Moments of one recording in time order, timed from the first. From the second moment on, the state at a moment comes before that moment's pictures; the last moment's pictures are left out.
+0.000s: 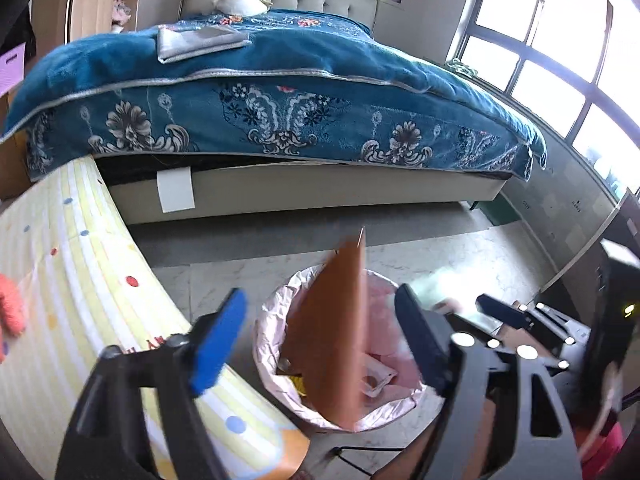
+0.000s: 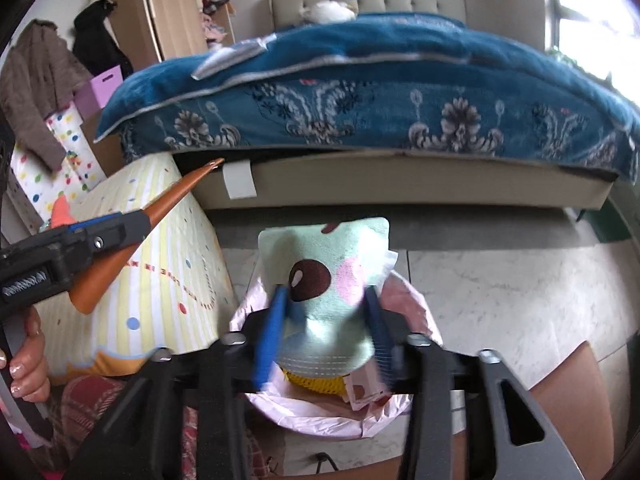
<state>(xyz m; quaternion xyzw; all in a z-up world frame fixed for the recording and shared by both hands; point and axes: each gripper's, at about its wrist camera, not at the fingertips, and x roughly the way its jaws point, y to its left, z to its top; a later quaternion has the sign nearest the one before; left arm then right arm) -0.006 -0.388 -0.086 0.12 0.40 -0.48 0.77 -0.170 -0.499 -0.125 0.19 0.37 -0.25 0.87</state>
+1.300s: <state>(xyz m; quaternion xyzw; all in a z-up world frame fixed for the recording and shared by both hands) 0.072 -0.033 -0.040 0.02 0.35 -0.15 0.93 -0.029 -0.270 -0.036 0.04 0.33 -0.01 0.94</state>
